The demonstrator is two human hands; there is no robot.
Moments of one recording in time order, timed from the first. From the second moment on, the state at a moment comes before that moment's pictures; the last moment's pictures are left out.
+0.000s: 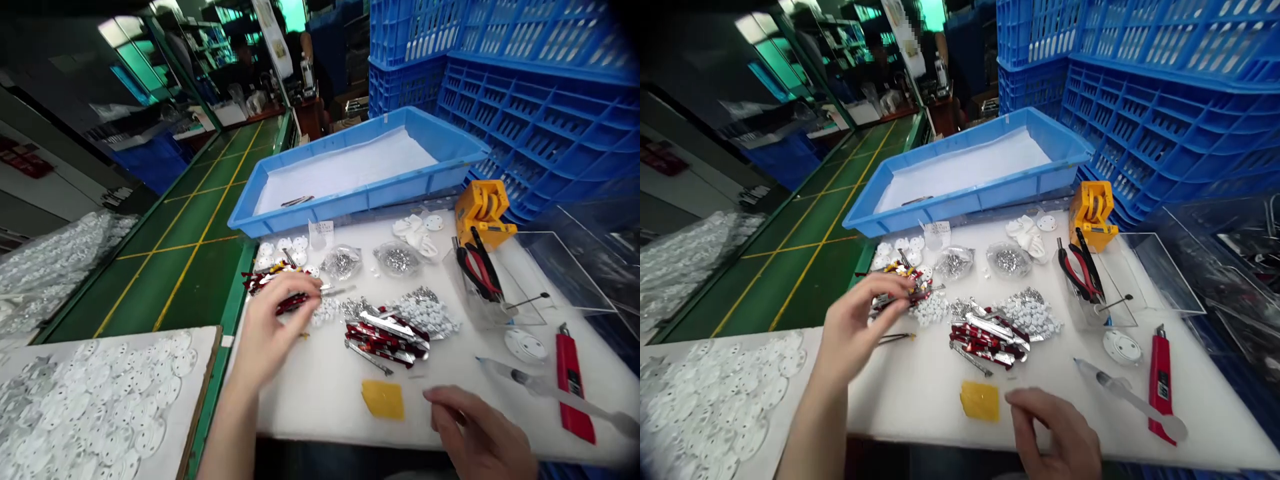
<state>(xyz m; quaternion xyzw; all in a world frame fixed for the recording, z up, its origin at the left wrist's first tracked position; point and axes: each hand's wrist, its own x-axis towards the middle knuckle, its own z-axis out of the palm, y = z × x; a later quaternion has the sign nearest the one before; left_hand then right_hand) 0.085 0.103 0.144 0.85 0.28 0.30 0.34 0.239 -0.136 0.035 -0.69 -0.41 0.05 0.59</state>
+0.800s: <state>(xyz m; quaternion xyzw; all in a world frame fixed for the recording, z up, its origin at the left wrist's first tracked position) 0.047 -0.036 0.092 0.66 0.34 0.34 0.57 0.219 -0.112 0.084 -0.53 -0.47 0.30 0.63</state>
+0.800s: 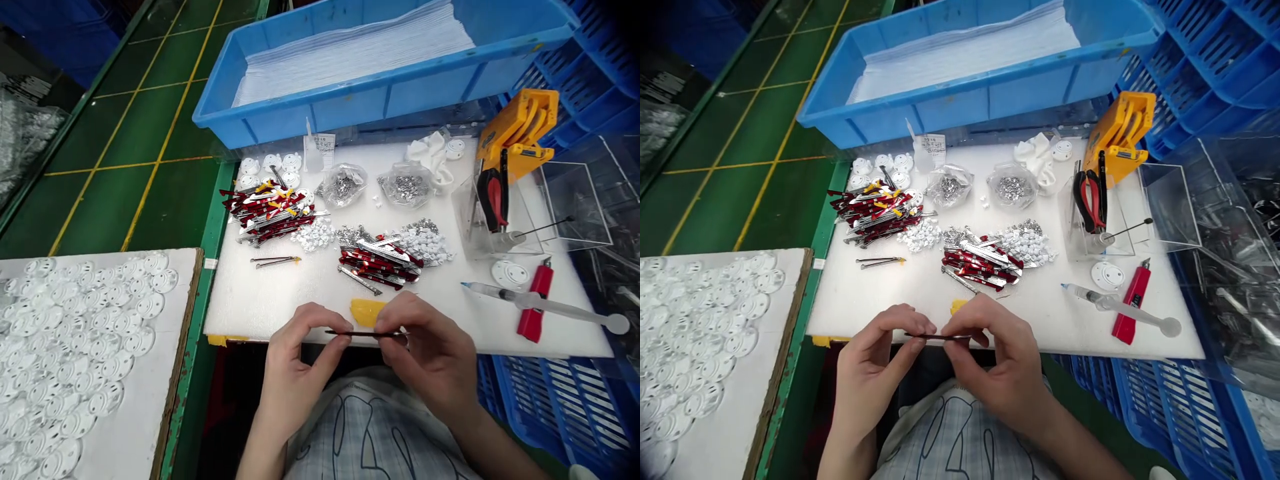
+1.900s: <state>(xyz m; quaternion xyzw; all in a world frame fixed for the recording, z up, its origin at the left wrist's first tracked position) 0.066 -0.039 0.107 0.63 0.23 0.44 0.59 0.222 -0.127 0.079 -0.55 -0.52 0.25 0.60</state>
